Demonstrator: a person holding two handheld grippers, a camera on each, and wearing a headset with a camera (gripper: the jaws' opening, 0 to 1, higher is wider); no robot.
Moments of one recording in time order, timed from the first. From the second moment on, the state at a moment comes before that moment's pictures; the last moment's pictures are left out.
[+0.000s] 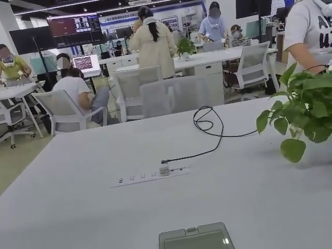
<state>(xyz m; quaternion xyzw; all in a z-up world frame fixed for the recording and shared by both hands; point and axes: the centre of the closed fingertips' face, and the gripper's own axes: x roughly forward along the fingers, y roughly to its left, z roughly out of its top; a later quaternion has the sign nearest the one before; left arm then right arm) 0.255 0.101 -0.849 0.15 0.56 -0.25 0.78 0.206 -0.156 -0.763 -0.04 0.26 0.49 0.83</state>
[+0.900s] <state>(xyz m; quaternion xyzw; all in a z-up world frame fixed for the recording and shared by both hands) 0.245 0.091 -0.800 -0.05 0.49 -0.24 0.84 0.210 -0.155 -0.743 -0.04 0.27 0.50 0.82</state>
